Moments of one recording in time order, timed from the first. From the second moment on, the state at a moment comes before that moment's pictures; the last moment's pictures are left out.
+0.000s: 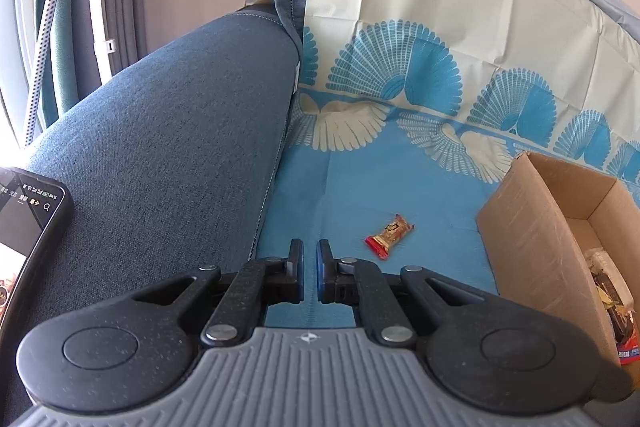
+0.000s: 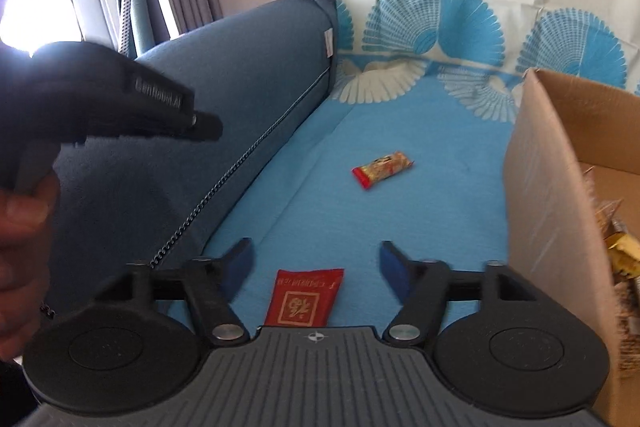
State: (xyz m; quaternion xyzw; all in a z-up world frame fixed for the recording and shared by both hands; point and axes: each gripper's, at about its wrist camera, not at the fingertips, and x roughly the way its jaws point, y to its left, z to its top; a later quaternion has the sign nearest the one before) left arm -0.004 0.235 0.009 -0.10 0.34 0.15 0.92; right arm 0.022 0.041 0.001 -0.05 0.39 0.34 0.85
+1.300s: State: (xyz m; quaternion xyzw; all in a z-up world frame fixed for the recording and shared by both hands) left arm 0.106 0.214 -0.047 -0.08 0.37 0.03 0.92; right arm 0.059 0.049 -0.050 -0.08 0.47 0.25 0.84
